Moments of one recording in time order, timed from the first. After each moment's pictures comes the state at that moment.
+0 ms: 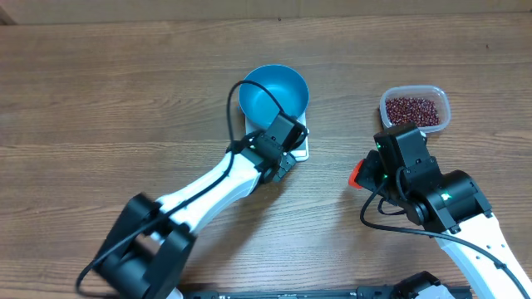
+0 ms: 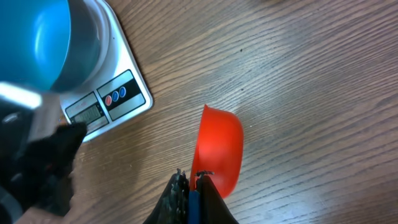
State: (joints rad) left arm -0.68 1.74 1.10 -0.47 -0.19 0.10; right arm 0.40 1.09 1.04 -1.04 0.09 0.83
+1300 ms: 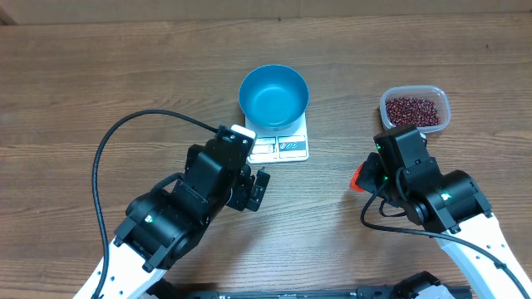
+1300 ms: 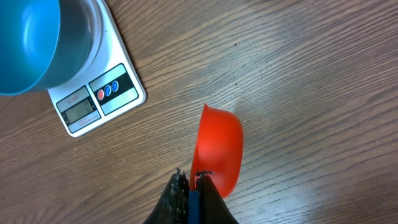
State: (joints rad) left arm -0.68 1.05 1.10 -0.89 -0.20 -0.22; right arm 0.40 1.09 1.04 -1.06 0.09 0.81
